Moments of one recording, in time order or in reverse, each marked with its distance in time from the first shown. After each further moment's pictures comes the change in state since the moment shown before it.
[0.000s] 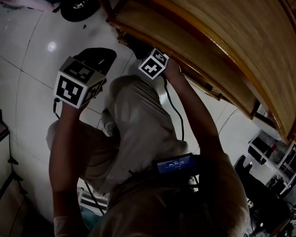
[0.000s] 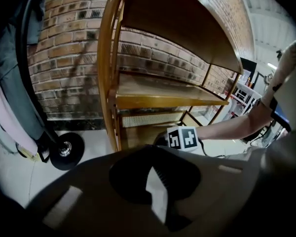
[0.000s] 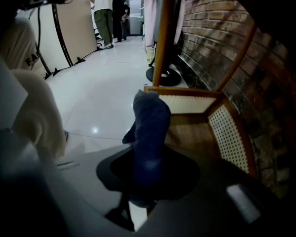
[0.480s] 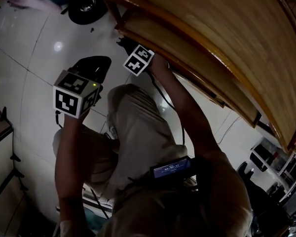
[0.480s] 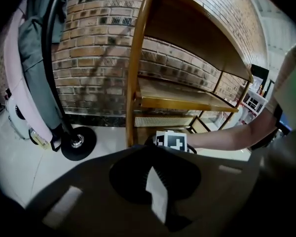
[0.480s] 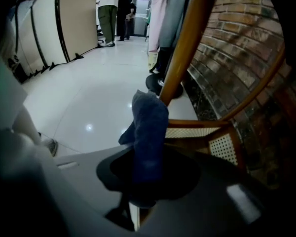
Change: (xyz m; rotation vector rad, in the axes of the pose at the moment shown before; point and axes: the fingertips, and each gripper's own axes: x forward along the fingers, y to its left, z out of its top) left arm -0.028 0.028 -0.015 -0.103 -0.036 0.123; right arm 0.037 0.001 0.074 -0.073 0.000 -0.051
